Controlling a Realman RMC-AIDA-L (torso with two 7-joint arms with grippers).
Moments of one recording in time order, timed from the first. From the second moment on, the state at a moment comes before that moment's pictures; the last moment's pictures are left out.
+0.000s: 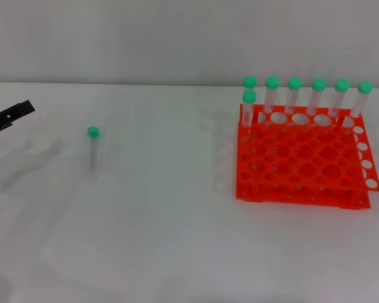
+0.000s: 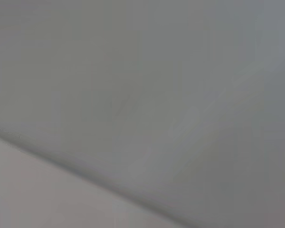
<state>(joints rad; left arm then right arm) -0.63 -1.89 2.76 -0.41 -0.64 1.29 -1.68 0.60 2.02 -1.09 -0.05 0.04 -0.97 0.00</state>
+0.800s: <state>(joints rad) -1.10 -1.84 2.85 -0.74 0.38 1.47 -2.38 0.64 2.03 -1.12 -0.06 0.04 -0.97 0.02</state>
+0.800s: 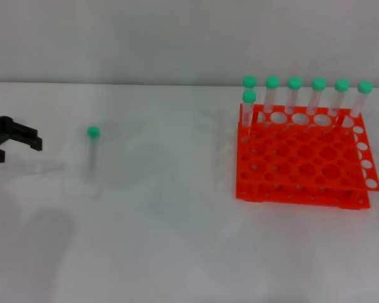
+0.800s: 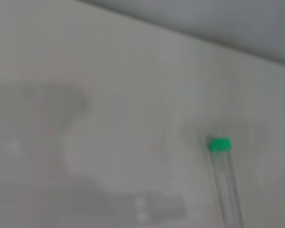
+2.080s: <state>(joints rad) -1.12 -1.88 2.85 -0.36 0.51 1.08 -2.59 0.64 2.03 -1.13 -0.05 0.04 -0.97 0.02</state>
